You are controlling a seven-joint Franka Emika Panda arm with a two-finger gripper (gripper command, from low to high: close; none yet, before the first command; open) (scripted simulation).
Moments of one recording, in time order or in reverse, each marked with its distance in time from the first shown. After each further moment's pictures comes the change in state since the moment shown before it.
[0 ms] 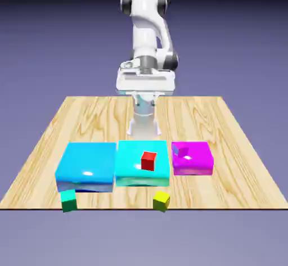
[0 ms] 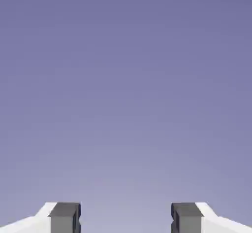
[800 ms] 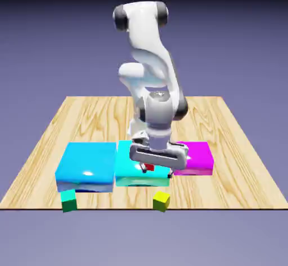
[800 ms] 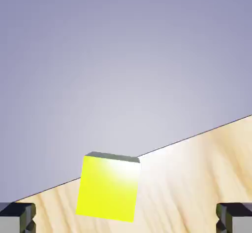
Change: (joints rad) arm -0.315 0.870 0.386 0.534 -0.225 -0.446 0.685
